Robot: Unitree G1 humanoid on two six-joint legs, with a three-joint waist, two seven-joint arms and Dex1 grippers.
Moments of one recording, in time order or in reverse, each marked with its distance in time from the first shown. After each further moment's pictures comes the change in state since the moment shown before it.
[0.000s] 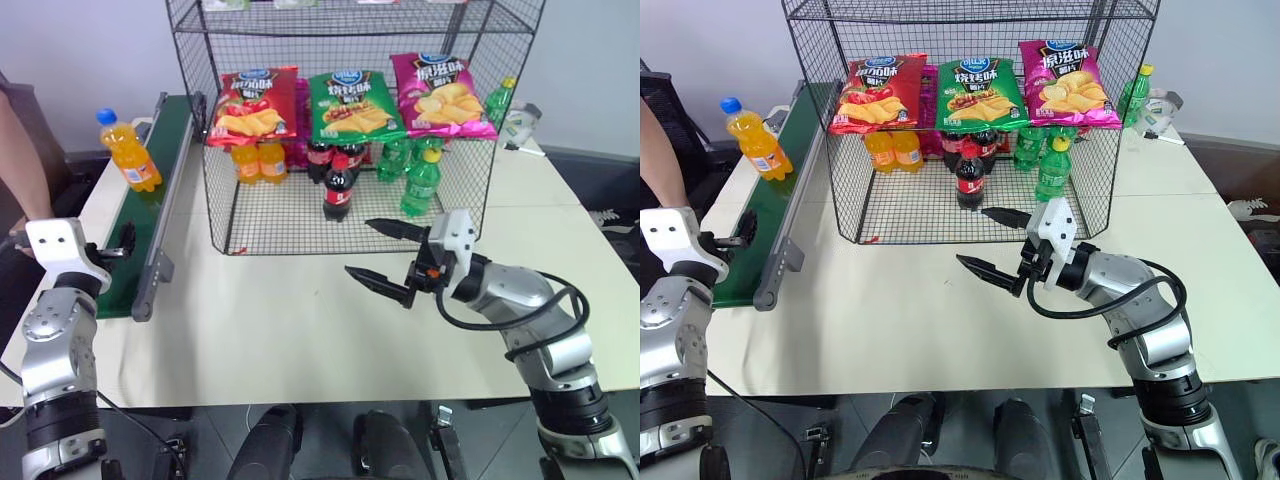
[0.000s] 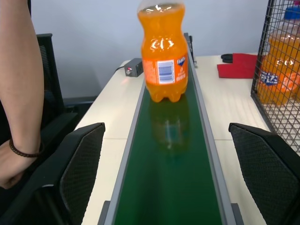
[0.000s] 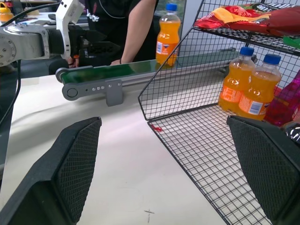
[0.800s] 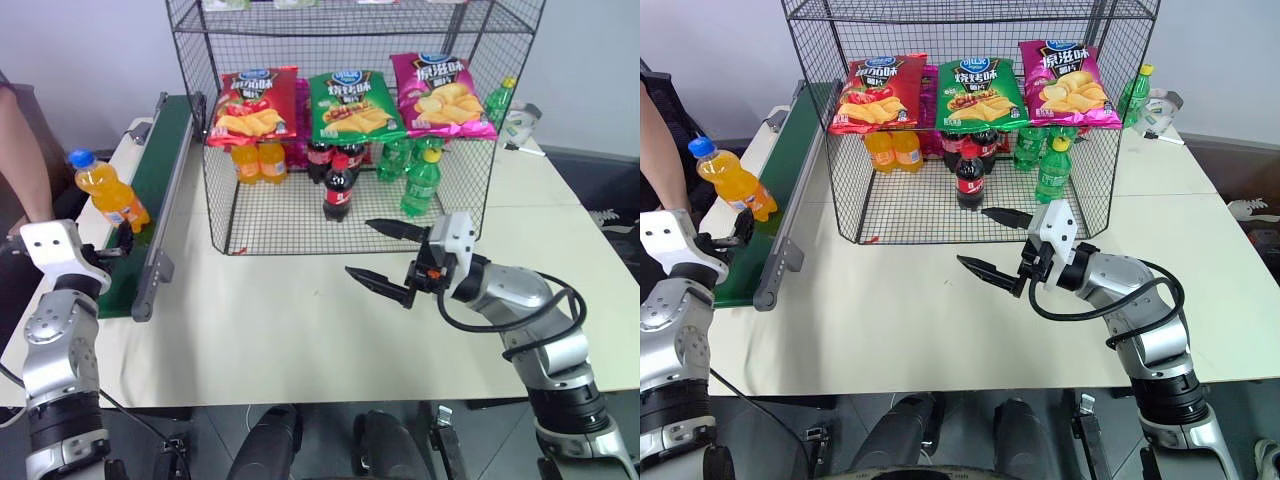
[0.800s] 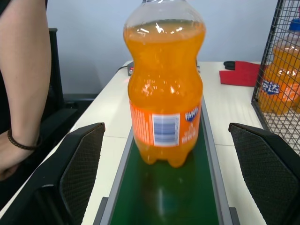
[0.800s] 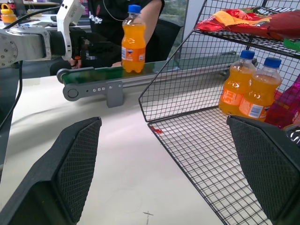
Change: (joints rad) left arm -0.001 -0.019 0.017 0.000 -0.038 0.001 0.021; right arm 0.001 0.010 0.002 0.028 -0.011 -0.044 0.021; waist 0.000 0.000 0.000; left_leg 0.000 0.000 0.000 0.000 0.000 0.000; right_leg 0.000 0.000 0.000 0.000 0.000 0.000
